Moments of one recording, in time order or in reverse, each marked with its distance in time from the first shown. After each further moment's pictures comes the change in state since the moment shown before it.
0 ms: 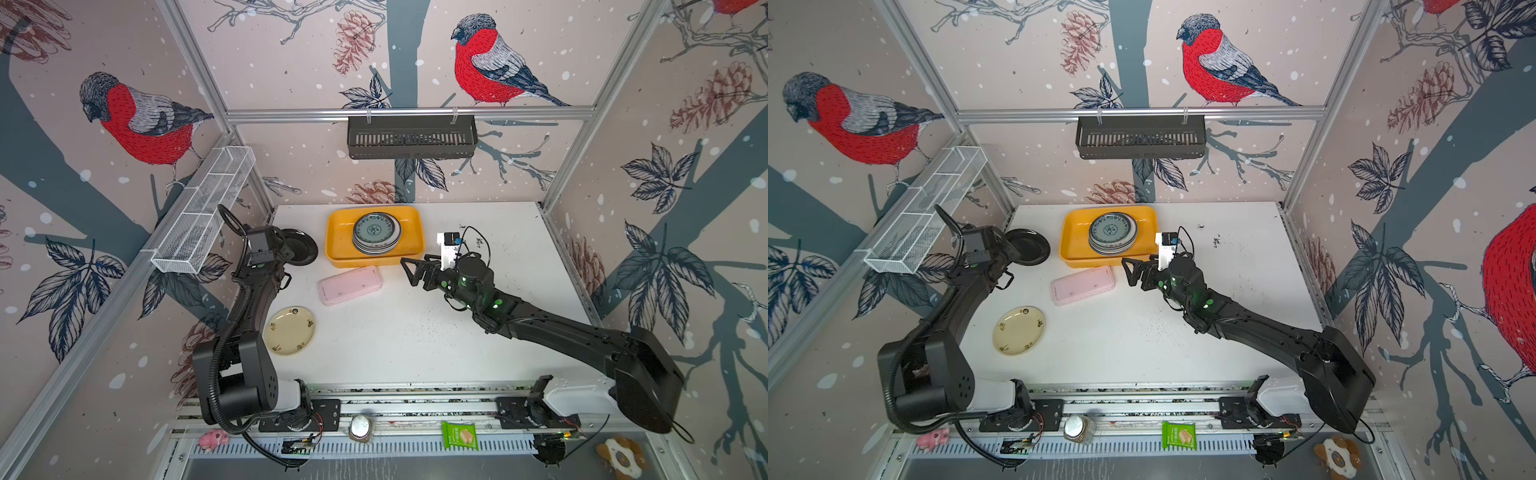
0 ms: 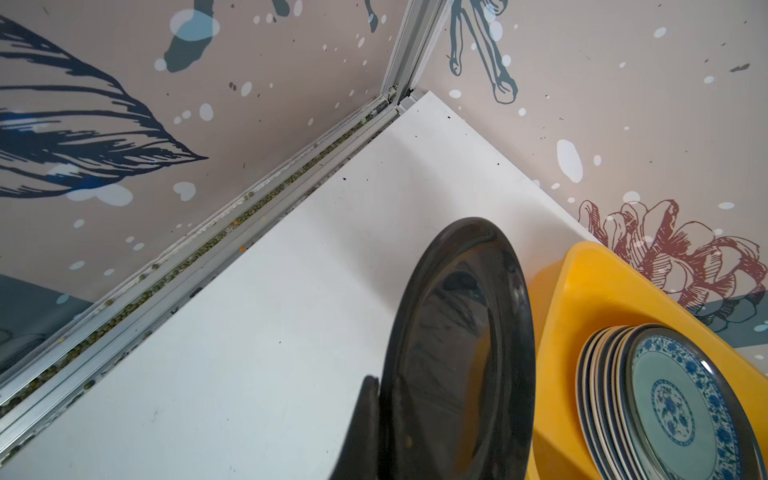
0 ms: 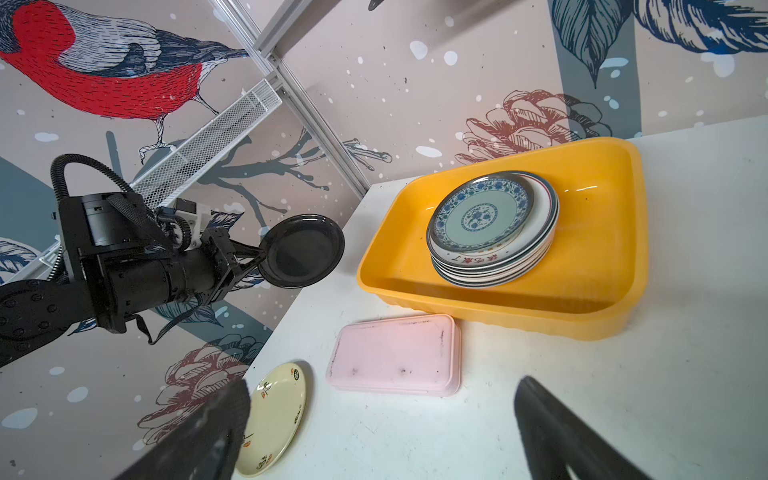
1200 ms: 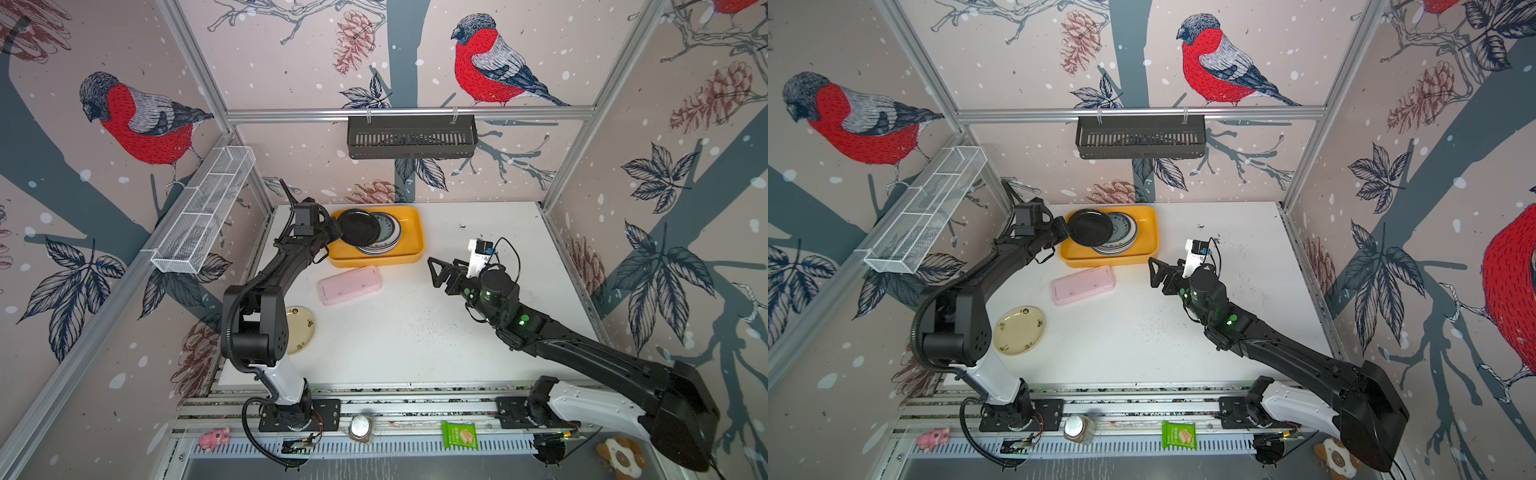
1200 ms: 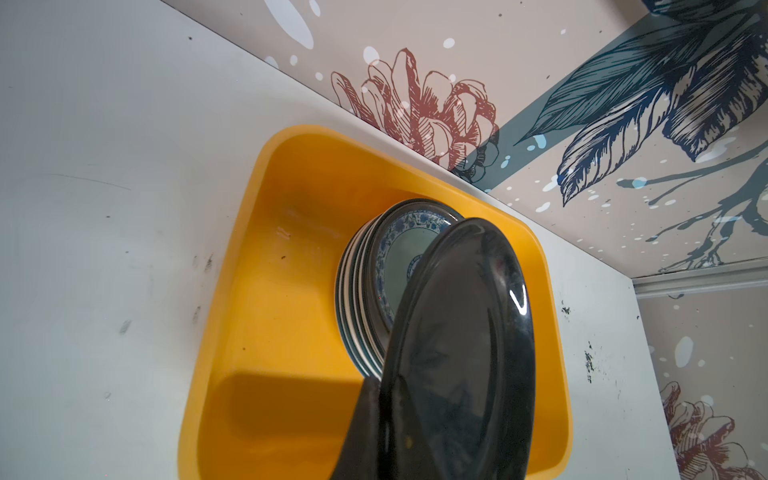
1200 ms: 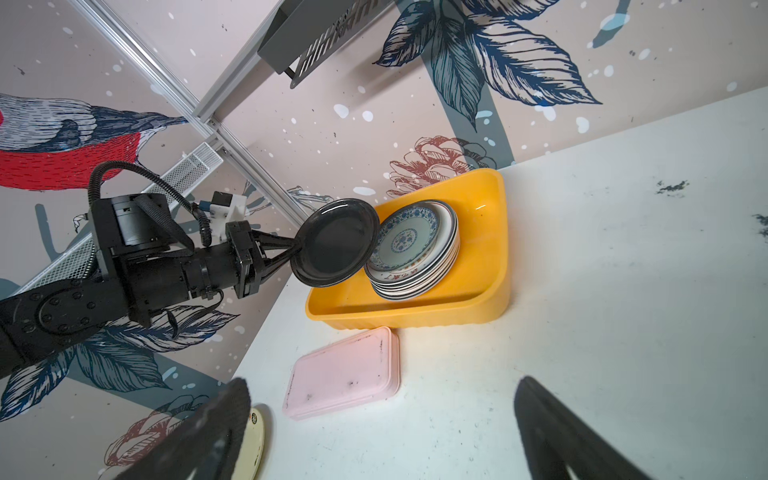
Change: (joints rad) left arm -0.265 0.355 0.291 0.087 0.380 -0.056; right arm -0.015 -0.250 -0.143 -0.108 0.218 0.053
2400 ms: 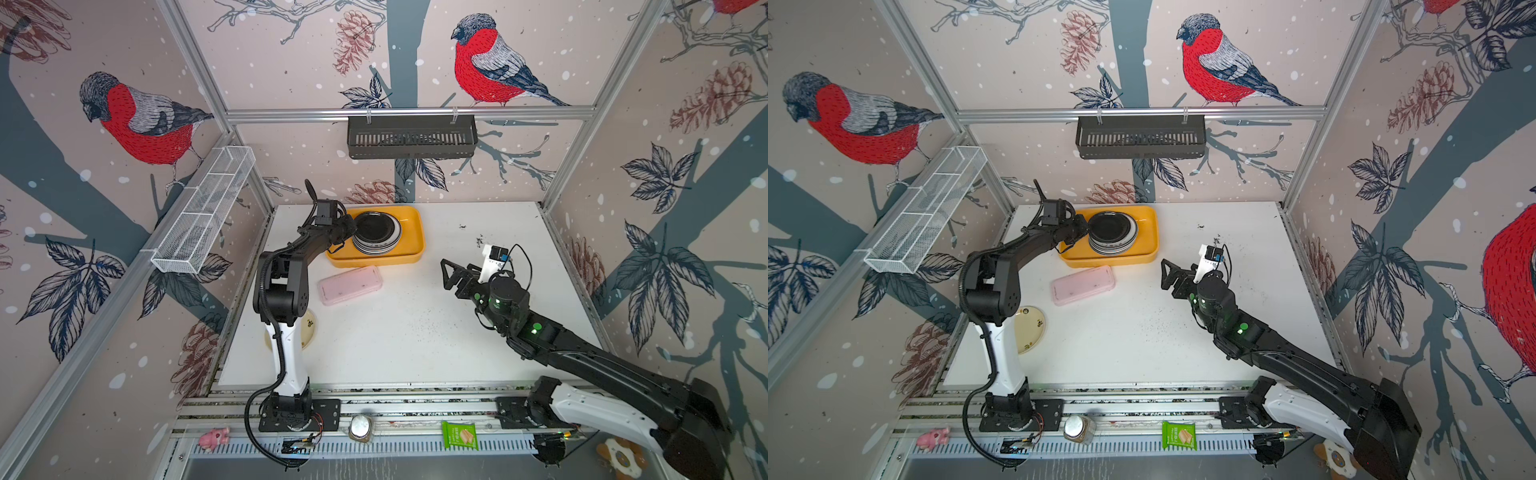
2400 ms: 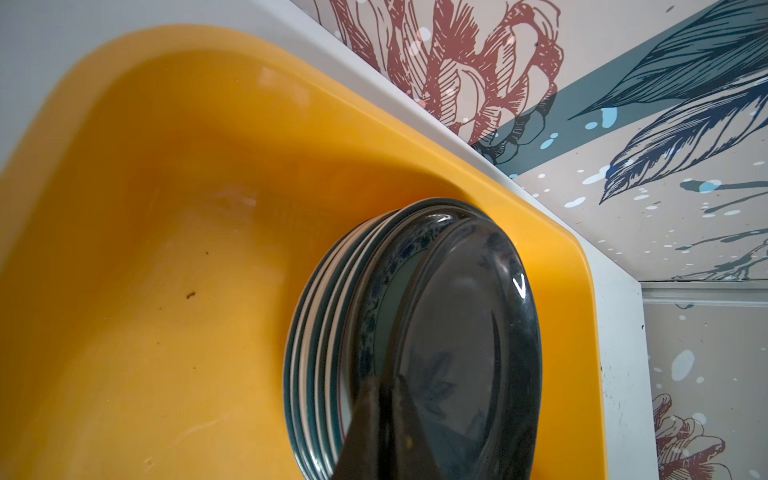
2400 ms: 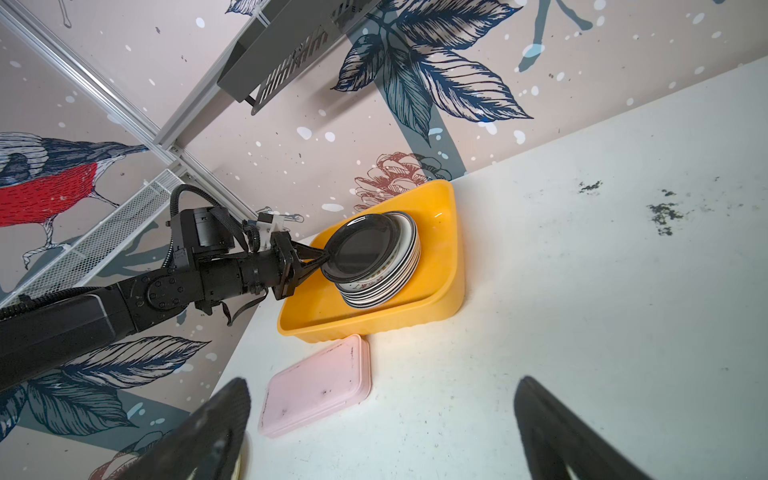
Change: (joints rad) left arm -0.045 0.357 0.270 -0.010 0.041 -0.095; right arm 0.009 -0.115 -0.035 -0.104 0.126 0.048
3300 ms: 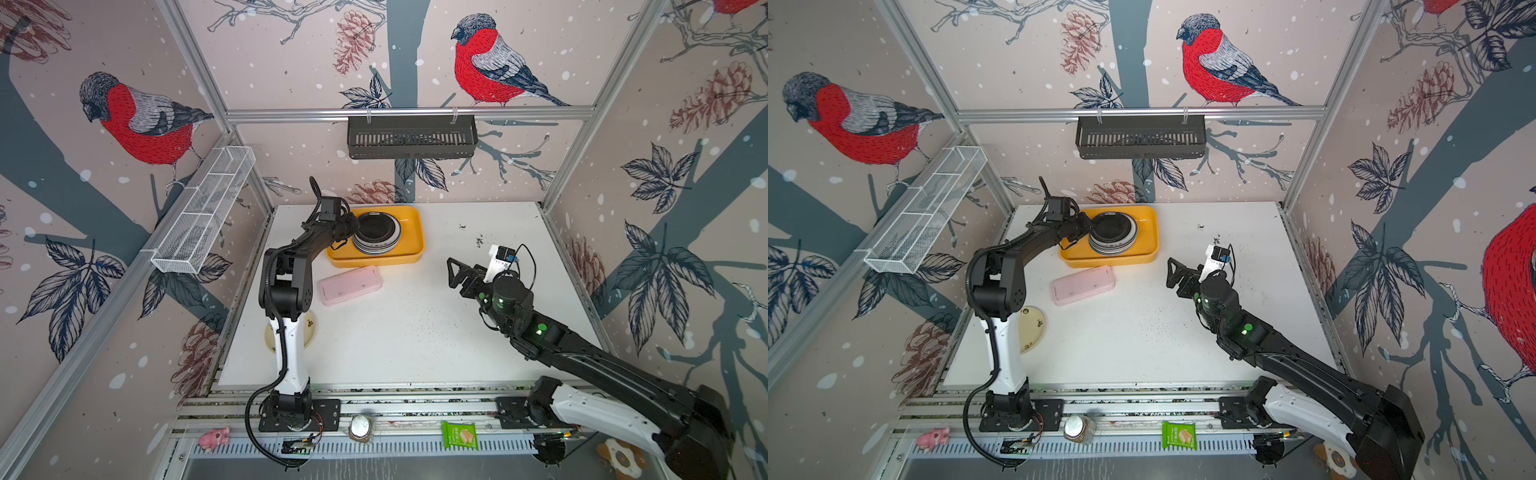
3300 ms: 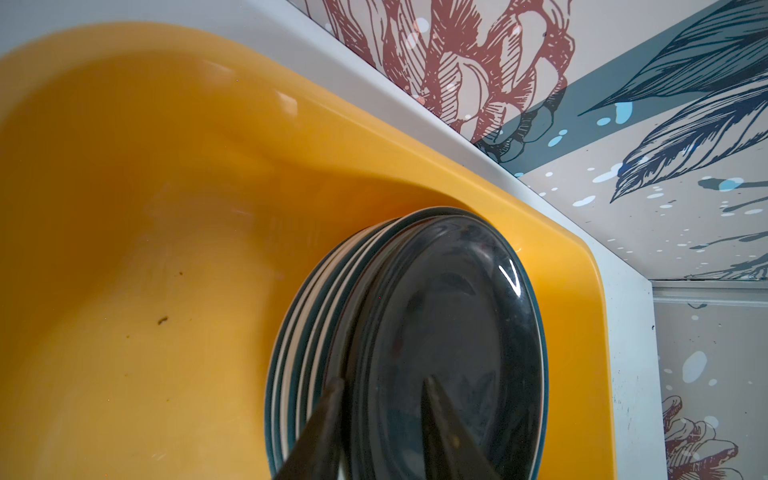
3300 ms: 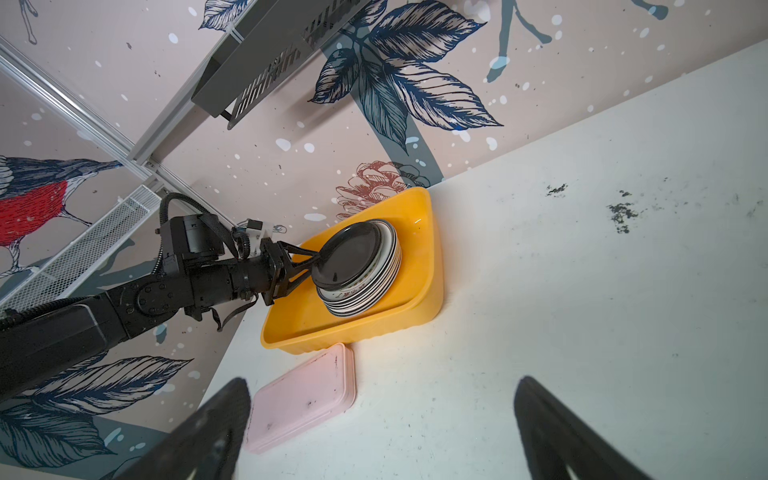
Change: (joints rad) left arm -0.014 0.061 0.096 -0.060 -0.004 0.014; right arm -0.022 -0.030 0.004 -0.052 0.032 0.006
